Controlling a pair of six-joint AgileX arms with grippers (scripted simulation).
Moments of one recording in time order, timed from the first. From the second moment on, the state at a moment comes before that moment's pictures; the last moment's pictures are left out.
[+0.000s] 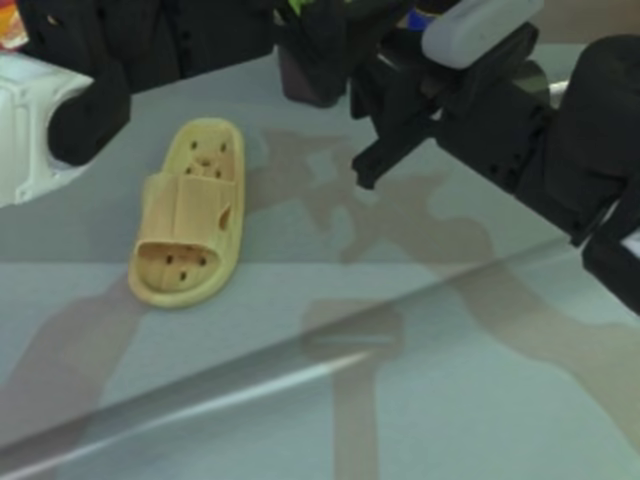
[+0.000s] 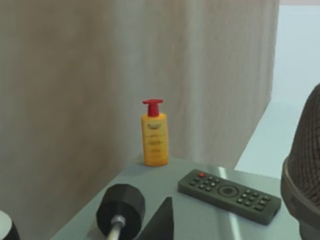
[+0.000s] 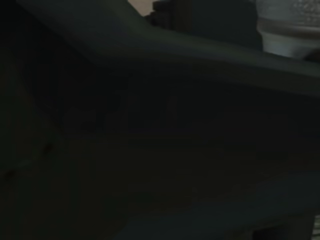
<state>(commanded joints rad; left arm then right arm) -0.48 1.59 1.10 0.45 0.69 0.07 0.63 1.52 0.82 0.76 -0.15 0.03</state>
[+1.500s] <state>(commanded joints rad) -0.48 1.59 1.10 0.45 0.69 0.07 0.63 1.52 0.82 0.76 -0.15 0.03</state>
